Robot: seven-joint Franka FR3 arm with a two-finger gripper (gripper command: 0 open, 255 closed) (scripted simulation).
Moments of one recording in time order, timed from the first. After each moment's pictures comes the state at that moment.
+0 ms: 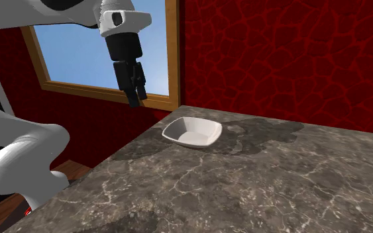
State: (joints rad) arm -0.02 -0.80 0.02 -2.27 -0.11 1.63 0.04
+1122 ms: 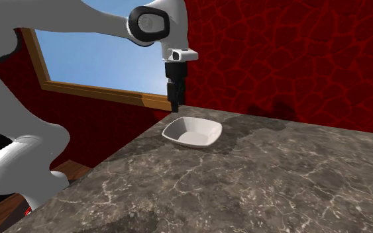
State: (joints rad) arm -0.03 -0.35 0.27 -2.06 0.04 1.74 0.53
